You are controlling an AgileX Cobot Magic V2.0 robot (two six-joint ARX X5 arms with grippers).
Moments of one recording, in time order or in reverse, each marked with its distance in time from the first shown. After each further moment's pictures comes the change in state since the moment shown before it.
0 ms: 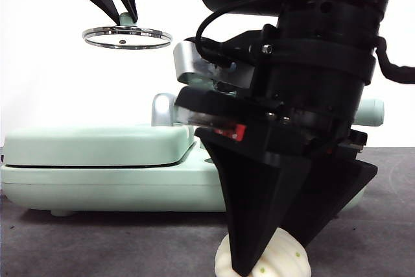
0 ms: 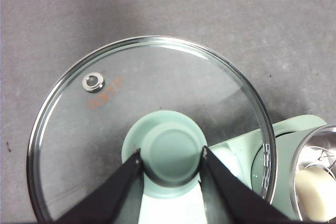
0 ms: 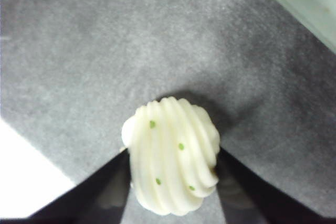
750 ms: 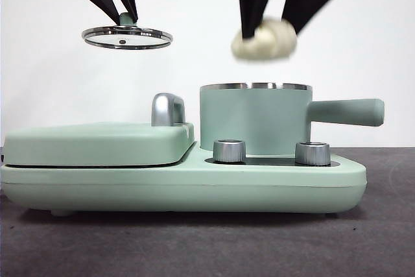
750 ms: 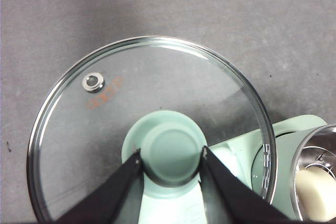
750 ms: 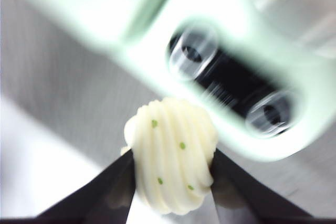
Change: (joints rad) left arm 0.000 0.000 0.000 0.000 0.000 0.000; right arm -0.254 0.020 0.679 -0.609 0.002 -0.108
